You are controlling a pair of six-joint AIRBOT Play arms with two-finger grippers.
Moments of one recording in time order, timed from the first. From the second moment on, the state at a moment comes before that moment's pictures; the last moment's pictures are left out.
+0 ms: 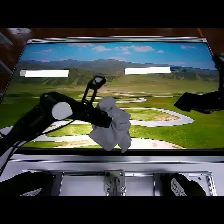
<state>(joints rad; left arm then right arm) -0.75 -1.23 1.21 1.27 -1.03 -1.71 -0.19 -0.96 1.23 -1.22 1.52 1.38</state>
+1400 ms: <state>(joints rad) -0.49 -1.04 0.39 0.69 -0.79 -1.62 -0.08 -1.26 0.65 -0.95 1.32 1.20</state>
